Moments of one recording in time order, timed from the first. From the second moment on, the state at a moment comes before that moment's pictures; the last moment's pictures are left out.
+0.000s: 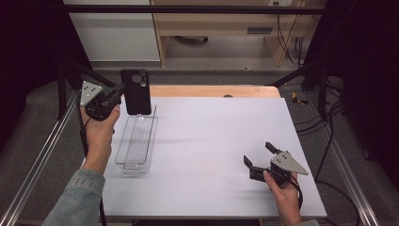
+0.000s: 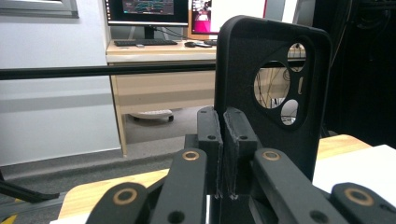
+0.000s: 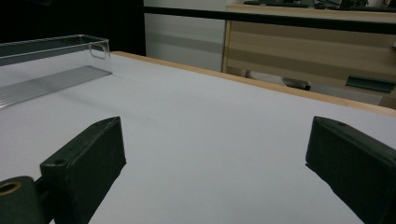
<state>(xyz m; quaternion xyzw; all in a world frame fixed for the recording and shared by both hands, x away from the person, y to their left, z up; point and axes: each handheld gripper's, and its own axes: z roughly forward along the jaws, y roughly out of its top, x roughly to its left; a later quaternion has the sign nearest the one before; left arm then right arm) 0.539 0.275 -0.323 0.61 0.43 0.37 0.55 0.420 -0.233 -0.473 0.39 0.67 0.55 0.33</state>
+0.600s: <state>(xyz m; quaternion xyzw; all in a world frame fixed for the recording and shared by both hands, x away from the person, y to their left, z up) 0.571 0.267 -0.326 0.62 0.43 0.38 0.53 0.420 -0.229 -0.475 0.38 0.67 0.54 0.33</state>
